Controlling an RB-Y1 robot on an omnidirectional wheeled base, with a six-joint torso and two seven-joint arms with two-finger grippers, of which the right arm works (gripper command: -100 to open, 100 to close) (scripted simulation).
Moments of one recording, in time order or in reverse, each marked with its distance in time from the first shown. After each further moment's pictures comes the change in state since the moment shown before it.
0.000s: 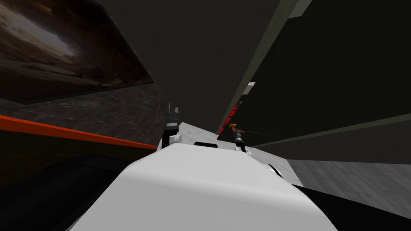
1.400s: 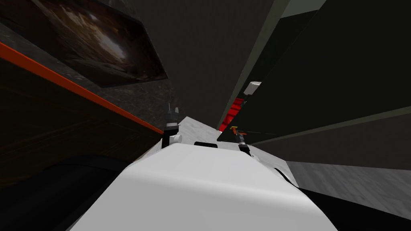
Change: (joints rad) arm 0.058 -0.085 0.089 0.050 0.045 -0.166 -0.114
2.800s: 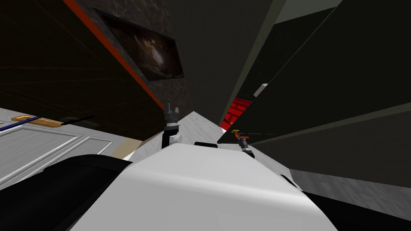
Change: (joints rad) arm 0.081 -0.046 0.032 0.025 0.016 -0.124 -0.050
